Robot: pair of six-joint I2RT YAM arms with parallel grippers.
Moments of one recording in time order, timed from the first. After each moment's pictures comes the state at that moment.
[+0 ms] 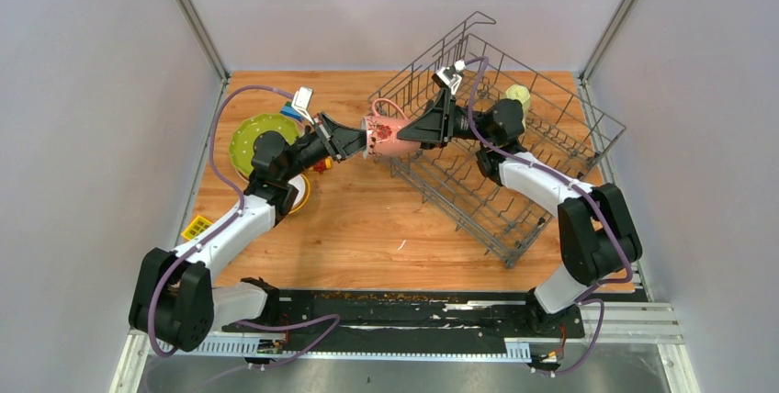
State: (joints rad) left arm -0.37 1.20 0.68 0.74 0.65 -1.14; right arm 0.43 1.60 1.03 1.03 -1.08 1.46
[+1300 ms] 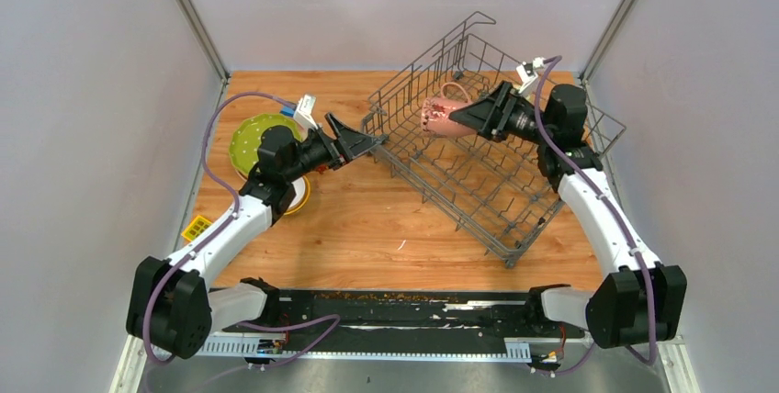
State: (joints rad) left arm -0.36 1.17 0.72 0.37 0.53 -0.99; right arm 0.15 1.24 1.04 0.10 -0.85 0.89
